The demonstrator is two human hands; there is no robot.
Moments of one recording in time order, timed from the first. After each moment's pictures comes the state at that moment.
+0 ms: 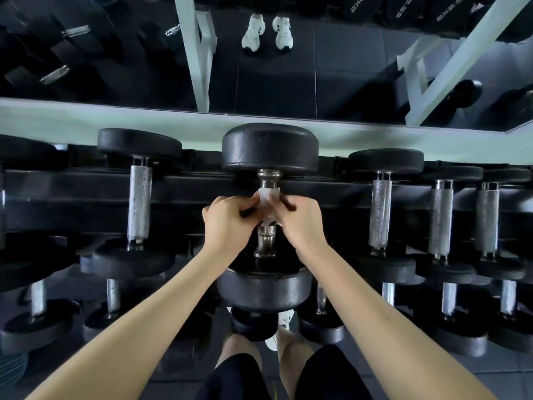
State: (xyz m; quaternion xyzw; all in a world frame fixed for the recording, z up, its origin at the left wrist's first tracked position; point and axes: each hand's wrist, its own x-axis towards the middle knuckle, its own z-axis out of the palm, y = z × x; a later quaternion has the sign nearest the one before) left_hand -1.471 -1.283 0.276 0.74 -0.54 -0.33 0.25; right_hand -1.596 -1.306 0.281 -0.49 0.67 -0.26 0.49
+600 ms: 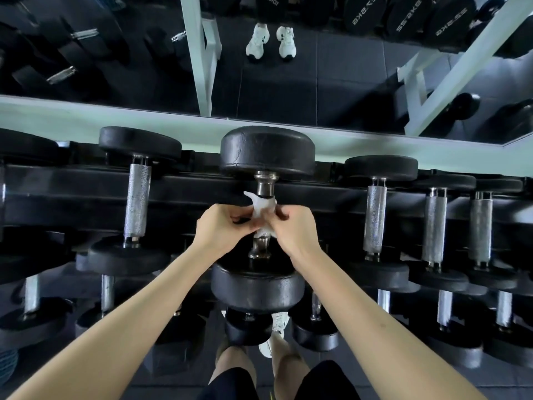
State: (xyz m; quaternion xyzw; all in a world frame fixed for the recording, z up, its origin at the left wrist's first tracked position) left_hand -1.462 -1.279 0.278 0.73 -0.48 -0.45 0.19; right_hand -1.601 -1.298 0.285 -0.49 0.68 -0.20 0.51
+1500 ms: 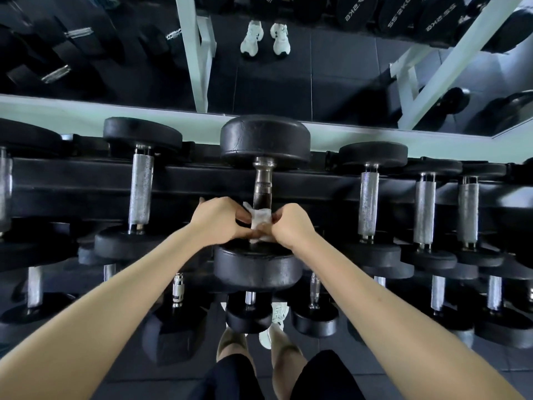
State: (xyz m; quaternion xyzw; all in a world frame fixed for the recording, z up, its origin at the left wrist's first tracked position) left_hand -1.452 -1.279 0.295 0.65 -0.67 -0.36 -0.05; right_hand -1.602 -1.287 0.293 -0.53 0.69 -0.01 0.49
